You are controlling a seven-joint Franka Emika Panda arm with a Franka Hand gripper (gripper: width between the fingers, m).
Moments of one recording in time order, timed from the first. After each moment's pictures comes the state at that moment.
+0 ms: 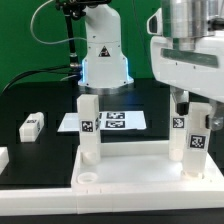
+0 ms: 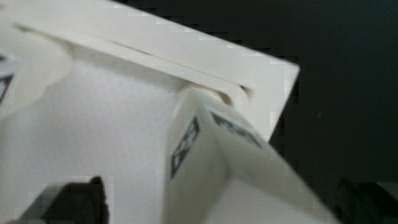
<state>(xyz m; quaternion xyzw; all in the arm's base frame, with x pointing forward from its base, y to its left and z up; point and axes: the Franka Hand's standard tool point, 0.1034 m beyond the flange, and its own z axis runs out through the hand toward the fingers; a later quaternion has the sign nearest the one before) 0.640 0.120 0.117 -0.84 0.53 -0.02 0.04</state>
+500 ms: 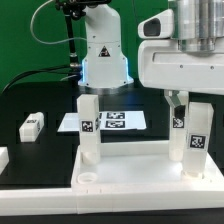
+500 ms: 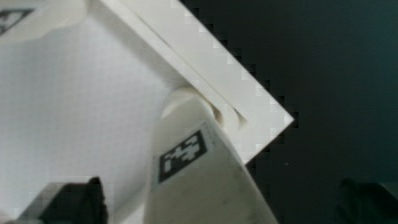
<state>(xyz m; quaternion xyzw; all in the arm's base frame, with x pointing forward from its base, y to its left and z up) 0.639 0.124 0.116 -0.93 0.36 -0.03 0.03</state>
